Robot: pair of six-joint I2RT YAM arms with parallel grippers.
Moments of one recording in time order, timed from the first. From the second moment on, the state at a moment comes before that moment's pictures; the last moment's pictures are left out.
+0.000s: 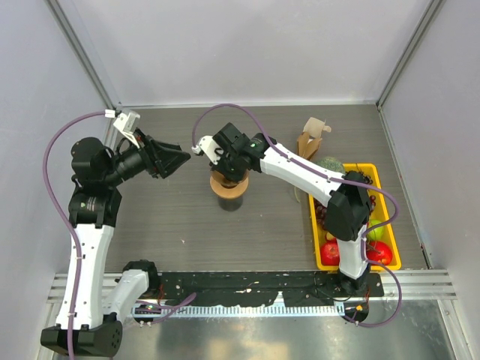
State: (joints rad) left arm -0.02 0.86 1.13 -0.32 0.86 -0.37; right arm 0.87 1.96 1.82 -0.83 -0.05 -0.30
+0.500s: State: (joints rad) left arm -0.01 0.88 1.13 -0.30 0.88 -0.39; right arm 0.87 1.96 1.85 -0.89 -0.05 -0.30
